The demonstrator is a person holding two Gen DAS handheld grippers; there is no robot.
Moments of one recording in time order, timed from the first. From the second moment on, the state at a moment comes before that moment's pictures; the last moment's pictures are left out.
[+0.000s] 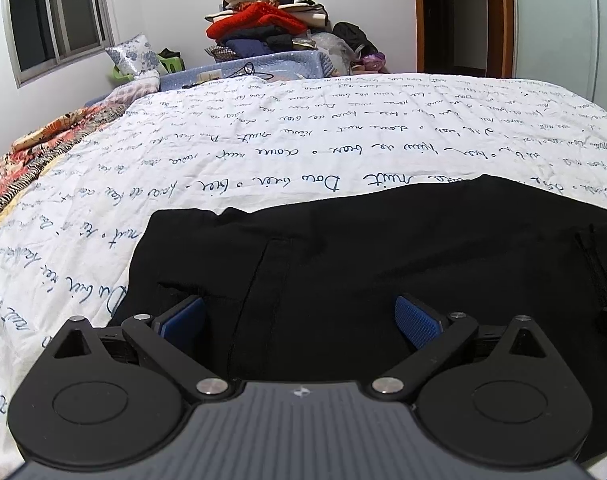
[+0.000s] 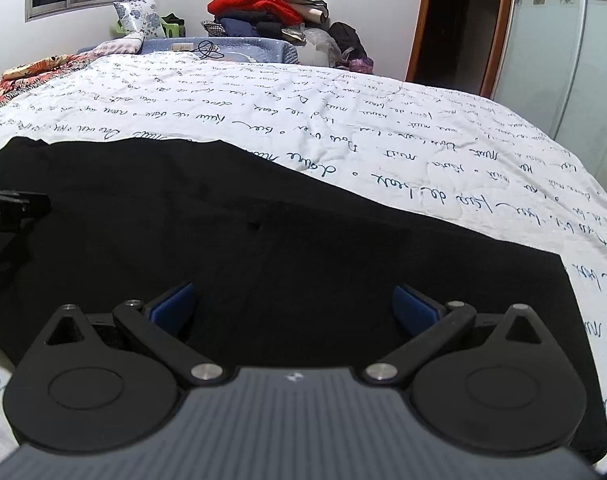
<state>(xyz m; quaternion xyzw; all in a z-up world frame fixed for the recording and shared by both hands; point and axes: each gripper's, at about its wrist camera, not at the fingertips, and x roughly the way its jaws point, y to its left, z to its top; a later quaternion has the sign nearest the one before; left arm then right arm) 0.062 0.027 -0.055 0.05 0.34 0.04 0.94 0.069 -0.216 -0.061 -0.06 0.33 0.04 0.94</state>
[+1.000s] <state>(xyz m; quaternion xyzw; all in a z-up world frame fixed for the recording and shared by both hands) -0.008 0.200 0.022 -0.03 0.31 0.28 0.91 0.004 -0.053 -0.020 -0.26 0.17 0.31 0.90</state>
